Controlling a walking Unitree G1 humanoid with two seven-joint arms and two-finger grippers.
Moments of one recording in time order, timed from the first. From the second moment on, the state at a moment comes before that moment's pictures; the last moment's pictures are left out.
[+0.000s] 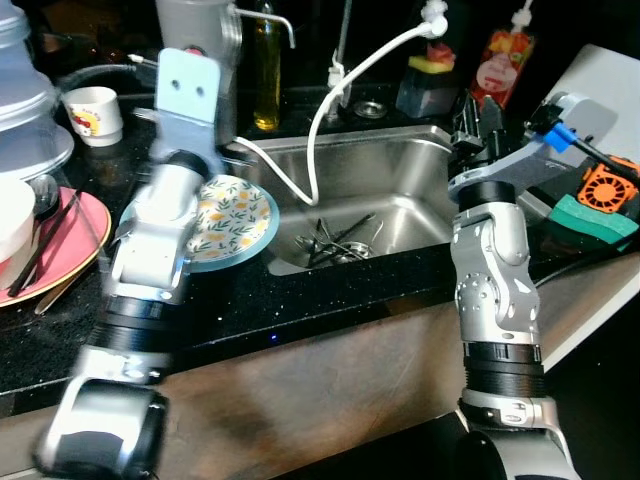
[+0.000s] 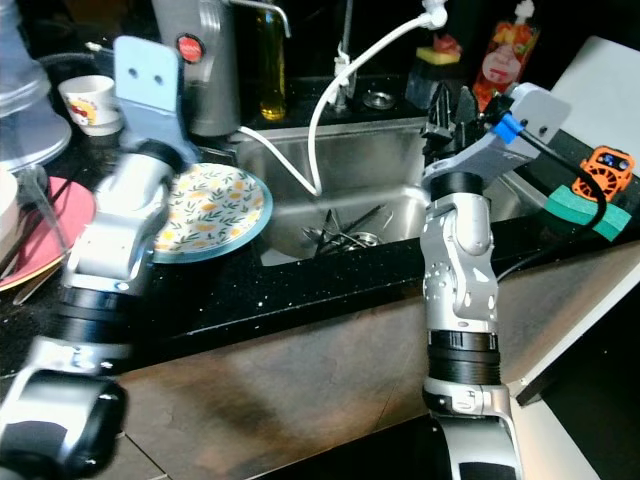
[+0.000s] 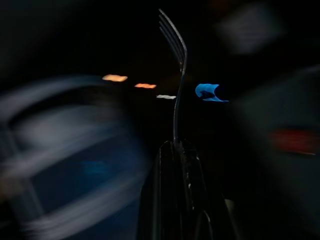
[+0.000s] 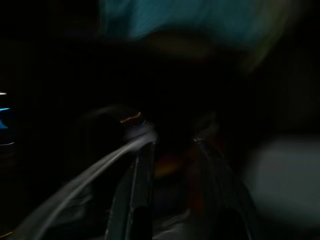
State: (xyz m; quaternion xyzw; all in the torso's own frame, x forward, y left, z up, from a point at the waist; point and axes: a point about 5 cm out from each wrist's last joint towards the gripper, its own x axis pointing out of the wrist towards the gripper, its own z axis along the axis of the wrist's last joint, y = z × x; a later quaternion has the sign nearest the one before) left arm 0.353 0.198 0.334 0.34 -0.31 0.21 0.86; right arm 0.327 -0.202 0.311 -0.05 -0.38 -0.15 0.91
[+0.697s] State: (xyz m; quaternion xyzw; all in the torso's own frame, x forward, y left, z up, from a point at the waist) left arm 0.345 0.113 0.308 0.06 -0.28 -0.18 0.94; right arm 0.336 -0.159 0.299 0.22 -0.32 0.03 0.92
